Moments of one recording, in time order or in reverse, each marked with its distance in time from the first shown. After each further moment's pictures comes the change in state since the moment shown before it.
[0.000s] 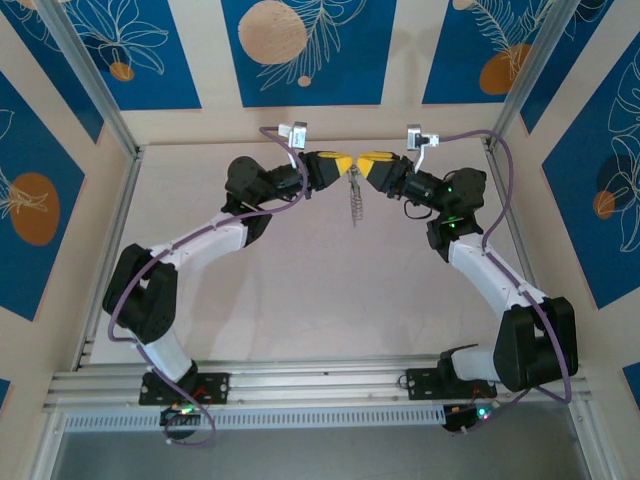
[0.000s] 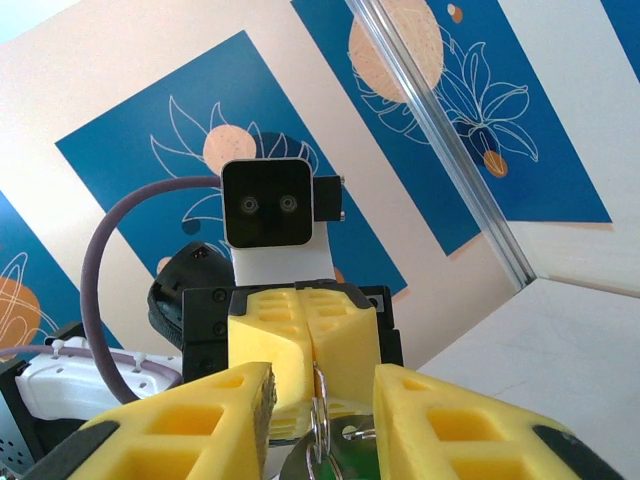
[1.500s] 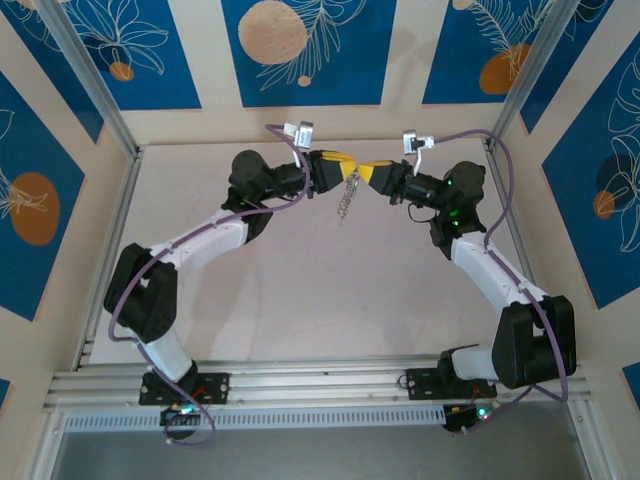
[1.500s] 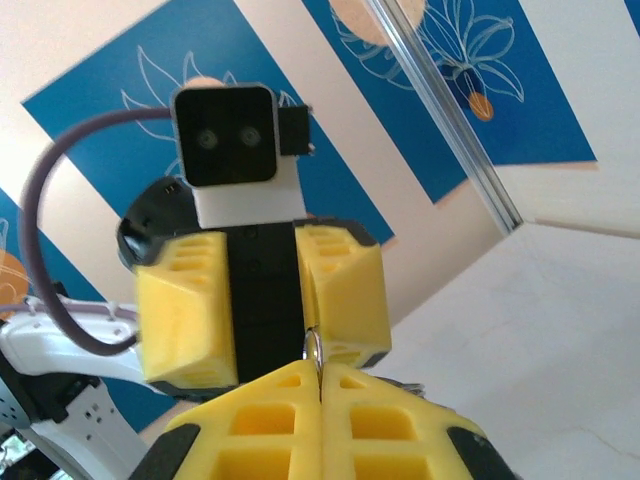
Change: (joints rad) left arm 0.004 0.008 0.043 -0.130 0.043 0.060; right arm -0.045 0.006 0.016 -0.181 -0.104 -0.103
